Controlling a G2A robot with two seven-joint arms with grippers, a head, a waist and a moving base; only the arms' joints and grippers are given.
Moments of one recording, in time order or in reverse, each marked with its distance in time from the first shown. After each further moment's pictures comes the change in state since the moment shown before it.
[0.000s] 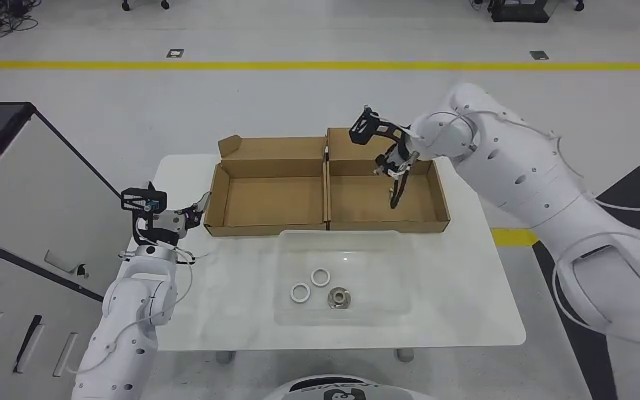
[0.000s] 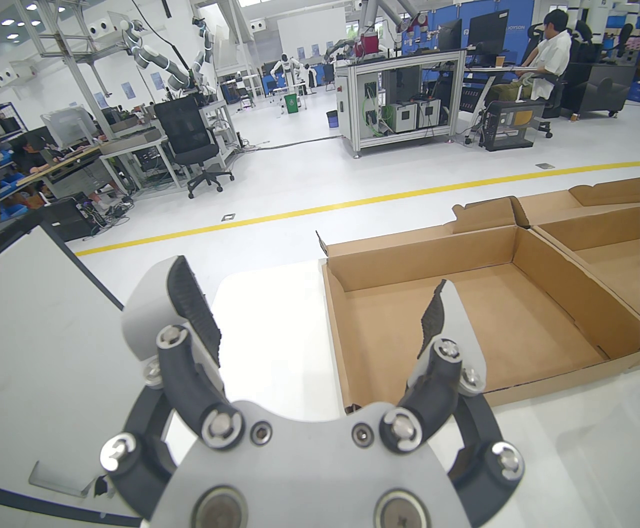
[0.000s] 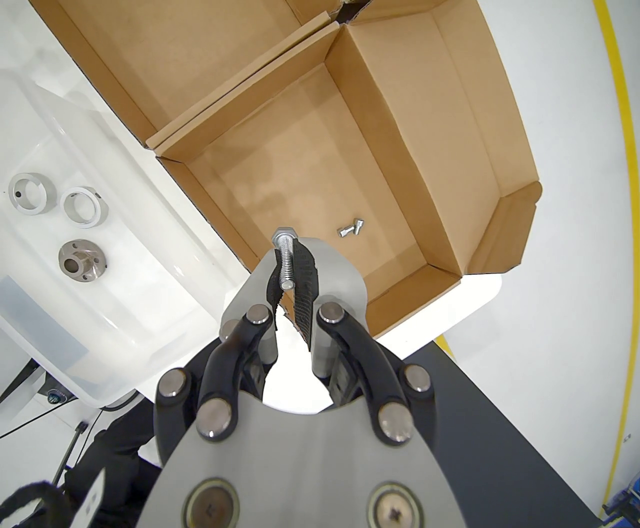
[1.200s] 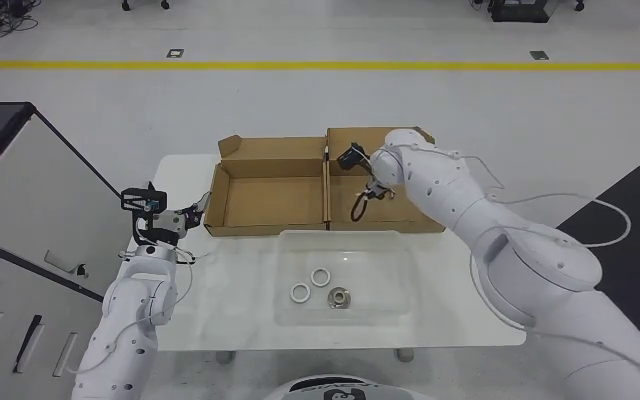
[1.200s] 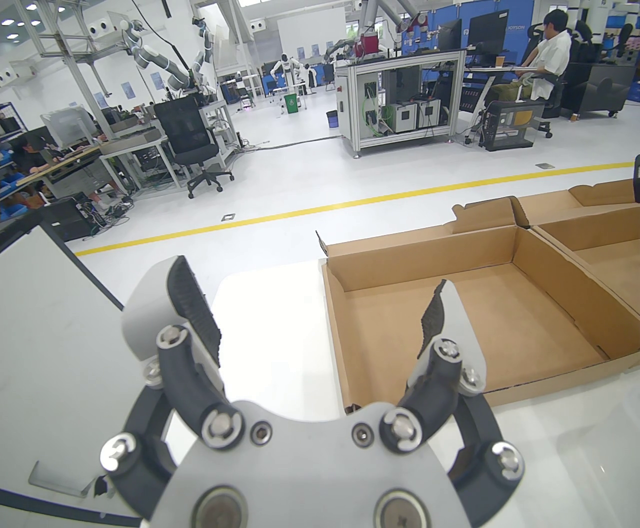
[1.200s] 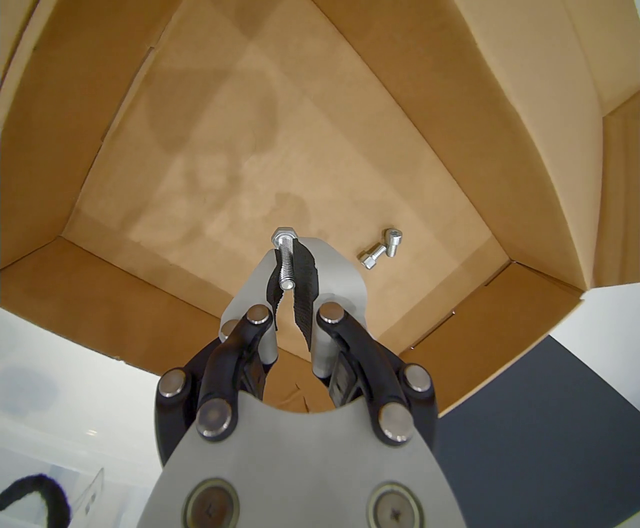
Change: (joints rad) left arm 0.000 0.000 0.000 0.000 0.000 0.000 0.000; right arm -0.009 -0.376 -0.249 0.662 -0.096 0.161 -0.206
